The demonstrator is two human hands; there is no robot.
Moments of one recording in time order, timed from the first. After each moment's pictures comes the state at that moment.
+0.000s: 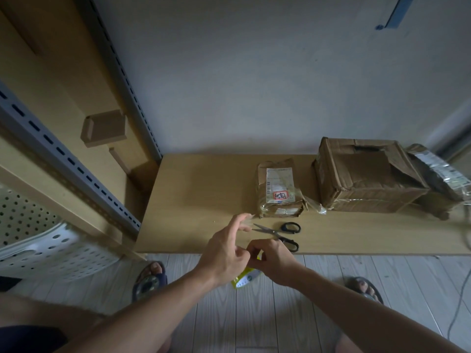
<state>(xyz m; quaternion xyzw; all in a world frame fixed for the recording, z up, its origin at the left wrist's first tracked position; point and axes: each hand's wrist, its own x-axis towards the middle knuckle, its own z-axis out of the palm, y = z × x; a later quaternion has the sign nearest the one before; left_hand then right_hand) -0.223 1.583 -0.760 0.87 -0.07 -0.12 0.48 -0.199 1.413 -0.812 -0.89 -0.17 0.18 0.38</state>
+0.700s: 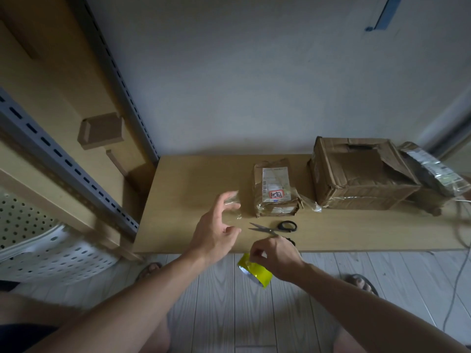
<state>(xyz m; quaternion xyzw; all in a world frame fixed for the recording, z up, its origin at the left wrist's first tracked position) -0.200 1.593 -0.740 0.85 -0.03 -0.06 0.52 -0.197 1.401 -0.815 -0.94 -0.19 0.13 0.24</state>
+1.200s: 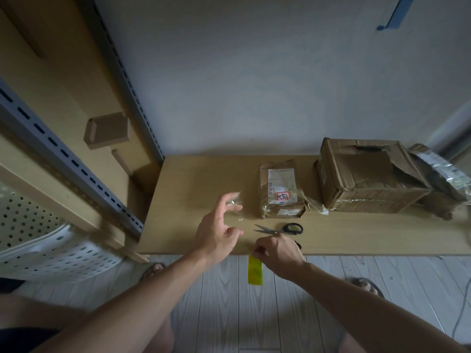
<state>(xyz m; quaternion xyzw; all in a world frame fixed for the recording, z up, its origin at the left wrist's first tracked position) -0.198 1.601 -0.742 0.86 -0.02 -0.06 0.51 -0.186 1.410 -0.826 -0.96 -0.17 0.10 0.20</state>
